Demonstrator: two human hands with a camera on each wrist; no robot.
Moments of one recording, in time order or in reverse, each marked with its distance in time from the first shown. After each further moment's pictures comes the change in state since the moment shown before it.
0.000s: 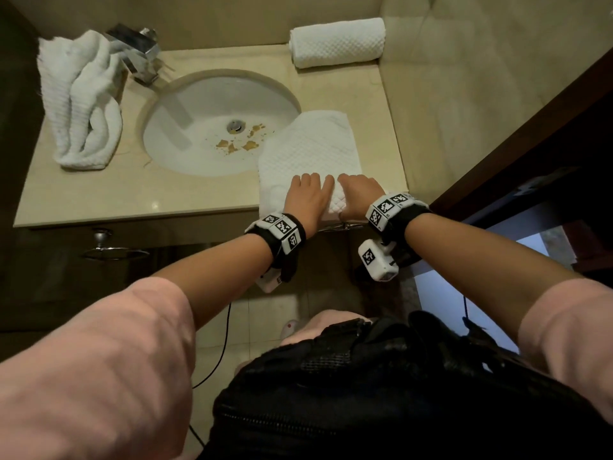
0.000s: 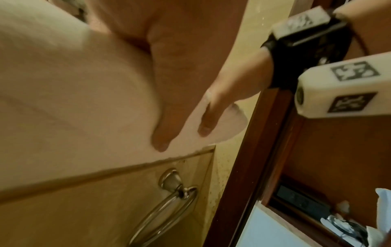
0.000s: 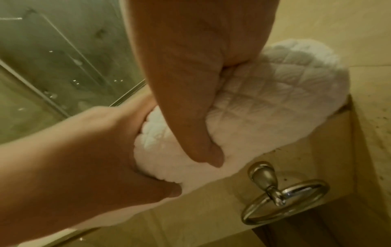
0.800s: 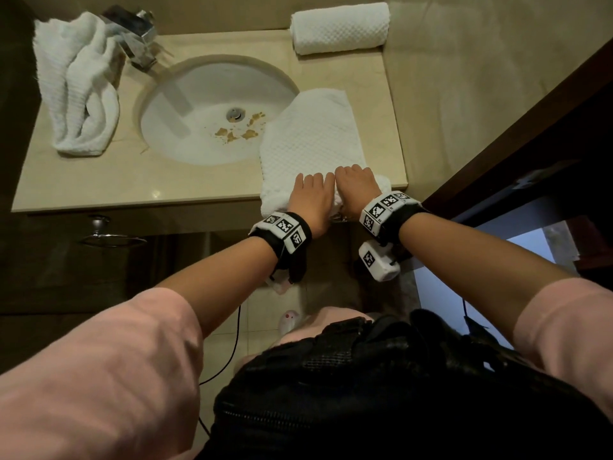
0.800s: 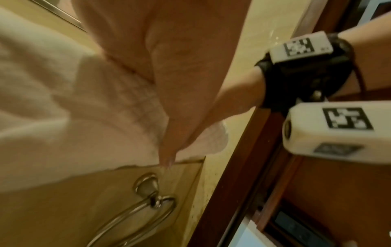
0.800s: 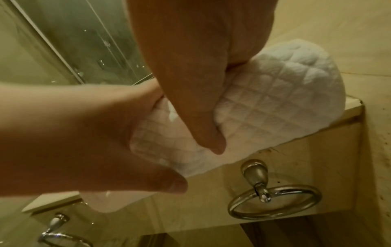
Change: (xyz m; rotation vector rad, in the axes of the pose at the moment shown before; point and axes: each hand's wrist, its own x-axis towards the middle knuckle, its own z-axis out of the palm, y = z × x) left_hand -0.003 0.023 0.013 -0.100 0.025 -0.025; right_hand -0.004 -0.002 0.008 -0.156 0.022 -0.053
